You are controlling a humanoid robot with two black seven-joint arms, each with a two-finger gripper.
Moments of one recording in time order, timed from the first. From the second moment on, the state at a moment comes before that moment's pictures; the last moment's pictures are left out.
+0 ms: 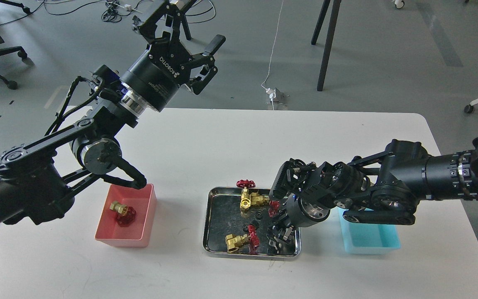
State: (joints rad) left arm -0.83 0.48 -0.50 -1.40 0.14 -0.16 -0.49; right arm 1.34 -0.18 -0.58 1.20 -1.53 0.27 0.15
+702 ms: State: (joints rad) left arm -0.83 0.38 -0.51 -1.39 0.14 -0.15 -0.49; right arm 1.35 -0.88 -0.61 1.49 -1.56 0.26 0.13
